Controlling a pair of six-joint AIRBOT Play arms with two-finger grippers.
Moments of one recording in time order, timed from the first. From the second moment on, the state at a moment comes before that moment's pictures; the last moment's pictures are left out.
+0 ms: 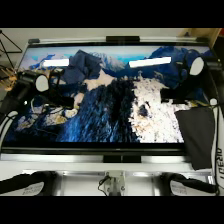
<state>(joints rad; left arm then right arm) -0.33 -1.34 1.32 1.60 -1.36 -1.71 0.05 -1.41 1.48 -1.50 1.56 1.61</state>
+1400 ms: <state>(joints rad) -0.30 -1.44 1.40 1.56 -1.18 -1.77 0.05 -1.41 1.48 -1.37 1.52 1.62</state>
